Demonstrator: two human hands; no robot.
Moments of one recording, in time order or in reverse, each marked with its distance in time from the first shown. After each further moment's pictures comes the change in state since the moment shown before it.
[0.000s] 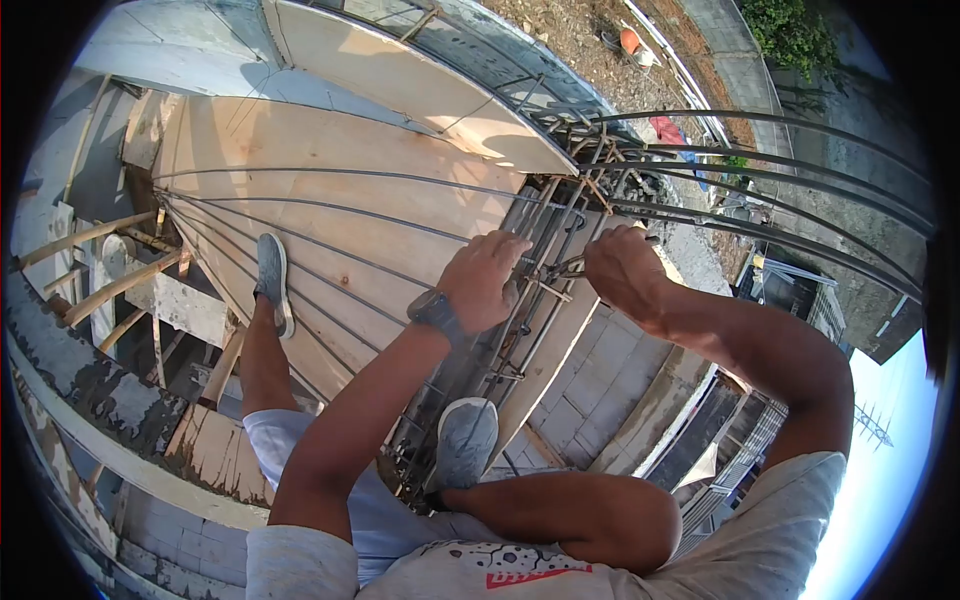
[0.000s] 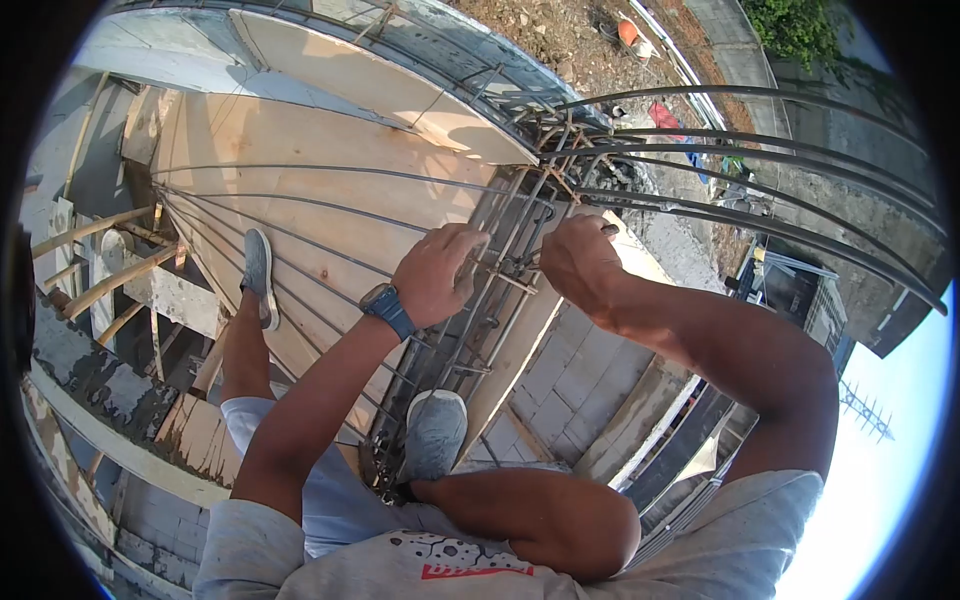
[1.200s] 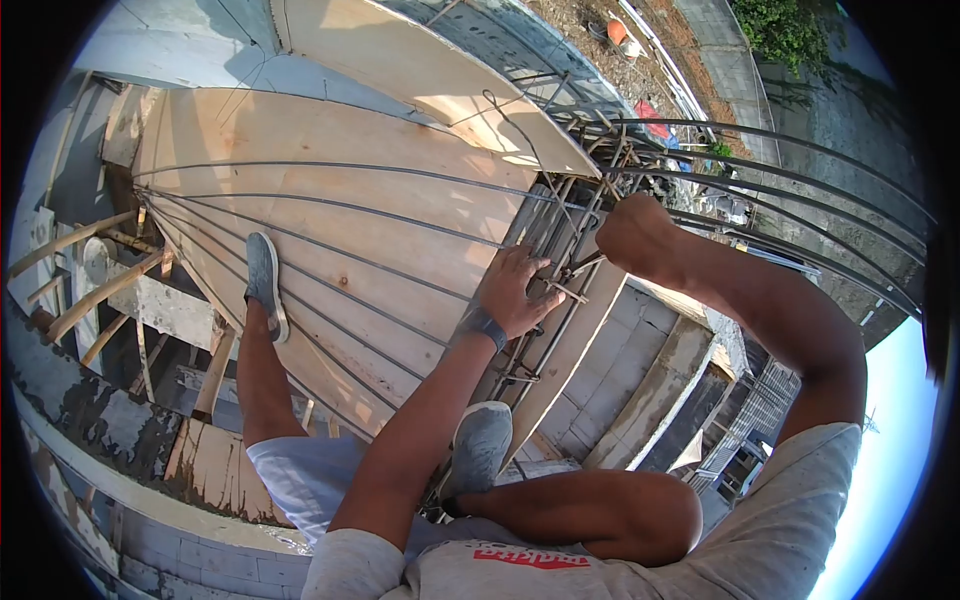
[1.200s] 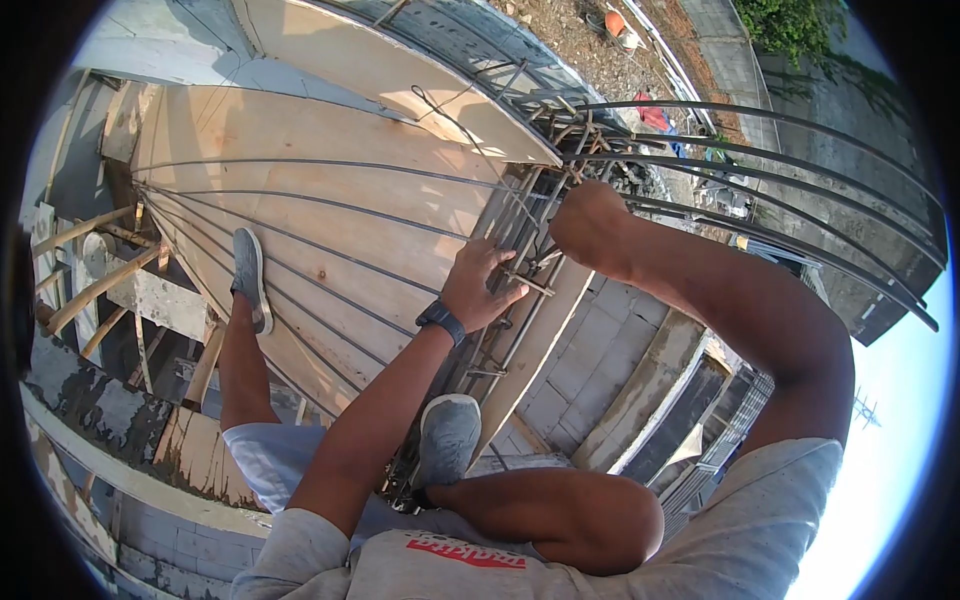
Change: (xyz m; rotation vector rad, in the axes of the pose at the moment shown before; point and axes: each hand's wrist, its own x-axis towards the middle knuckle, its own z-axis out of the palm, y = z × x) left_hand 0.000 -0.033 0.095 -0.291 0.268 -0.101; right_hand 0.044 0.037 -0.026 0.209 -0.035 -0.144
